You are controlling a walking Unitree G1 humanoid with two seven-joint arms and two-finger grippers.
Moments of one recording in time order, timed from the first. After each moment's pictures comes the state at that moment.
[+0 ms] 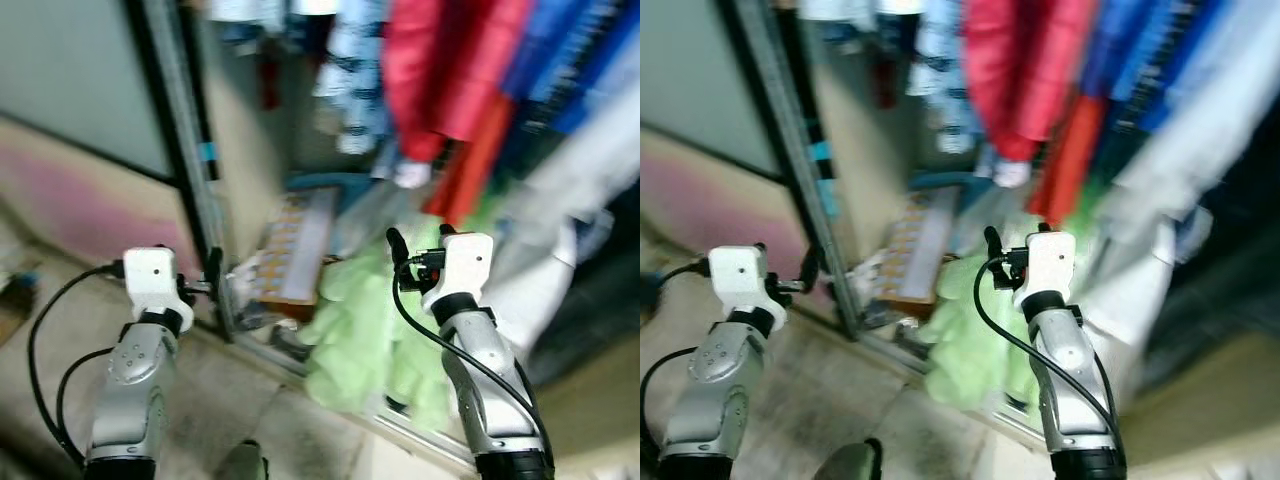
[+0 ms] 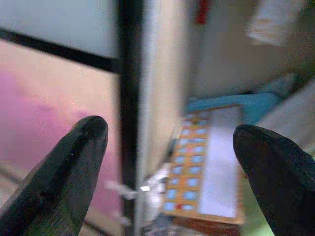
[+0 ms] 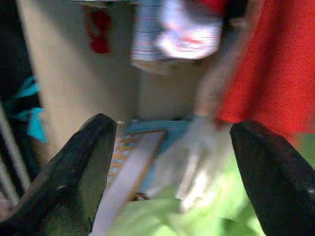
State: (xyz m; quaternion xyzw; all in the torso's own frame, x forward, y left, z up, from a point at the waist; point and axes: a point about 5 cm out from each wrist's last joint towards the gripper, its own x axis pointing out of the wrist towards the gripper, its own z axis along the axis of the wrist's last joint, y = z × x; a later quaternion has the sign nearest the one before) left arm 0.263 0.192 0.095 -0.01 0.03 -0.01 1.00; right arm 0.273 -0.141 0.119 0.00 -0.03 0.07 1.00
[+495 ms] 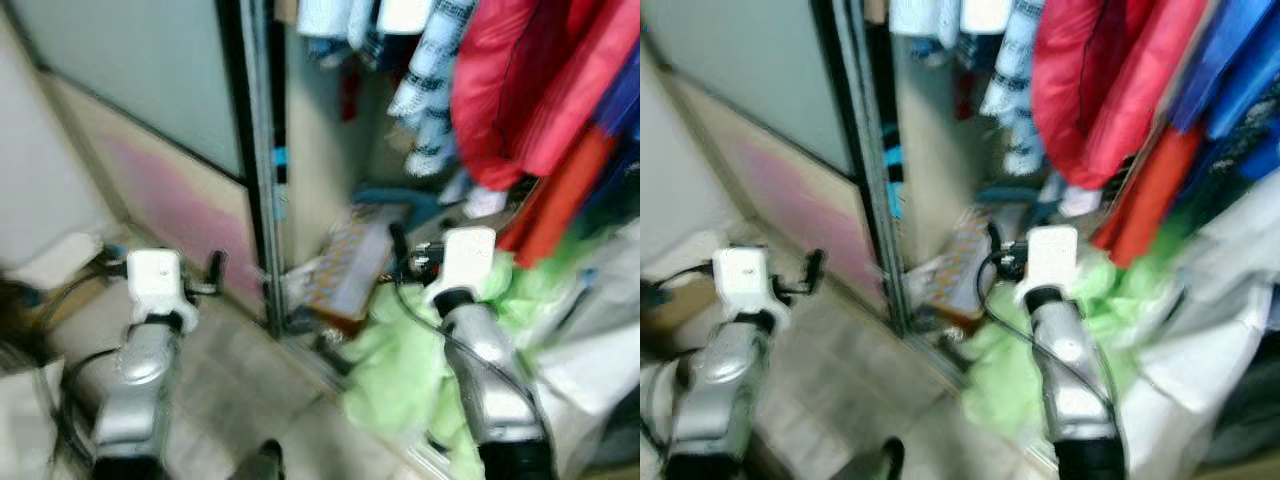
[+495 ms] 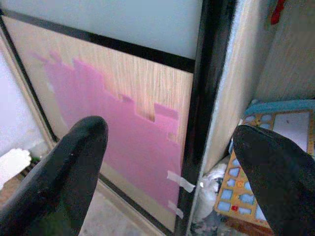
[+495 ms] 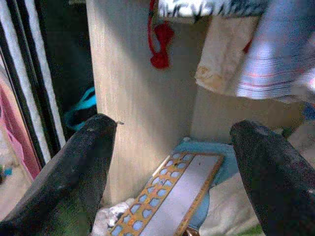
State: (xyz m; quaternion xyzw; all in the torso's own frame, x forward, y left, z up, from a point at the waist) left arm 0.266 0.184 0.093 0.01 0.04 -0.02 1.00; right arm 0.282 -0.144 0.119 0.00 -0.03 0.06 1.00
